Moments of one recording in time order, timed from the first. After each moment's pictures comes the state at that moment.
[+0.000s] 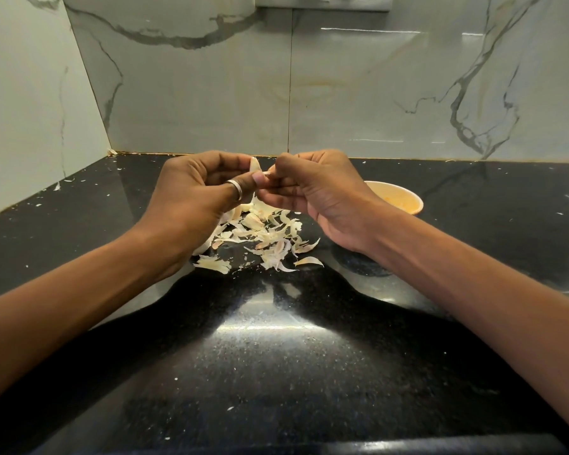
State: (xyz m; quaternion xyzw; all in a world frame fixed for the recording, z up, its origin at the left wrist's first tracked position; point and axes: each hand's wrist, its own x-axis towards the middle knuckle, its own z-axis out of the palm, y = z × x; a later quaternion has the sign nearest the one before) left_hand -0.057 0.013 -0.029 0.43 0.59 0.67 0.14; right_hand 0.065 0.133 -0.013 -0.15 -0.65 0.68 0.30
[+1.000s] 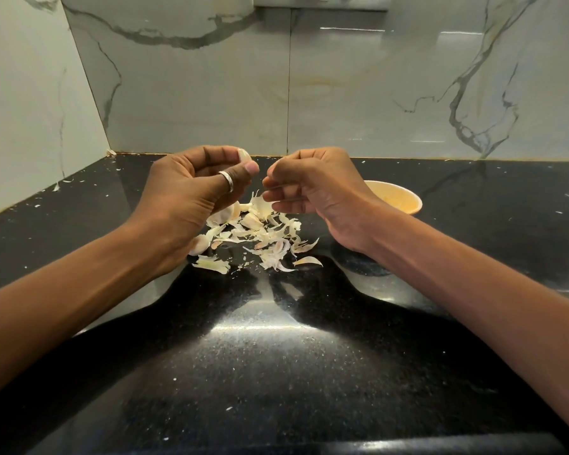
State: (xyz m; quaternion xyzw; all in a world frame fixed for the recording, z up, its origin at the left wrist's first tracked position) left_hand -0.055 0.013 -0.023 0.36 0.56 0.72 0.19; right_hand 0.068 0.134 -0.013 -0.20 -0.70 0.61 0.31
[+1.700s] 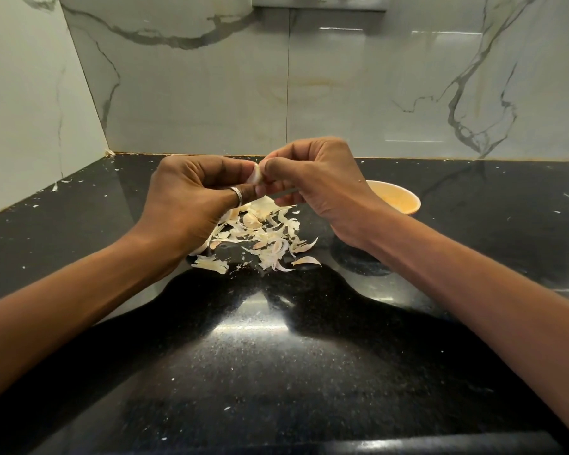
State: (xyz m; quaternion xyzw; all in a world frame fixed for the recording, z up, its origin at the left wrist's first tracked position) left_hand -0.049 0.007 -0.026 0.49 0.61 0.62 0.05; right_hand 0.069 0.133 -0.010 -0.15 -0.76 0.52 0.35
